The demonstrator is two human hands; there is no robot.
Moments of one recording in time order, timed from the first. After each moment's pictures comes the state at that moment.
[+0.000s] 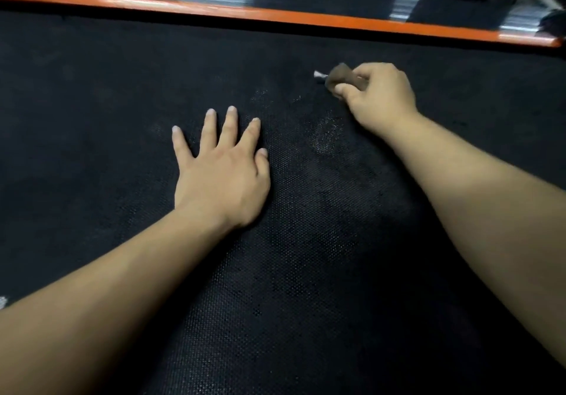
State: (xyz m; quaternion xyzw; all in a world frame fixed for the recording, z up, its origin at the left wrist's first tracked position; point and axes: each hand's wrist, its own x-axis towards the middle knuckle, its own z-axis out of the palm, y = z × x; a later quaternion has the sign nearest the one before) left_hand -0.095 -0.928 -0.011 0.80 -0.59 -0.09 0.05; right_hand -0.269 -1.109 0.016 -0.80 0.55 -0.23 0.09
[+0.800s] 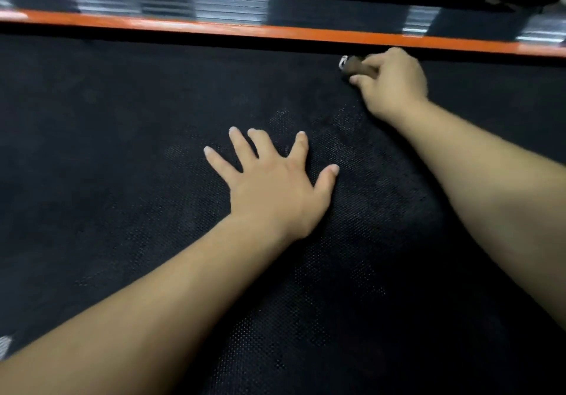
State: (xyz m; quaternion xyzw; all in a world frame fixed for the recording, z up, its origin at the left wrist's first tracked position) left_hand -0.123 -0.958 -0.003 0.81 -0.57 -0.12 0.02; right_hand -0.244 -1.175 0.007 -0.81 0.53 -0.23 0.05
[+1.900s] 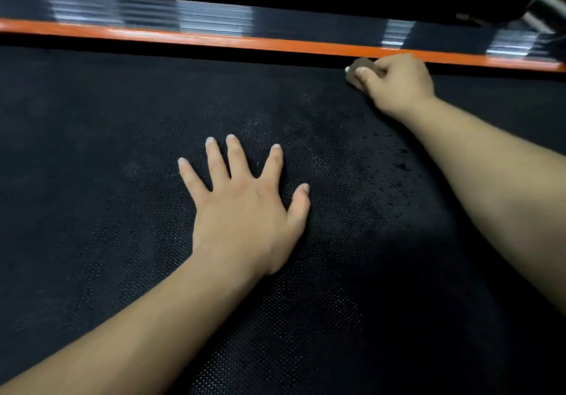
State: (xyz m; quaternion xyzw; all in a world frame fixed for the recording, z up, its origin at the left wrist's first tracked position) left_hand -0.126 -0.956 -0.015 0.81 -0.59 -0.05 0.05; right_hand -0.286 -1.206 0.017 -0.81 0.55 -0.19 0.00
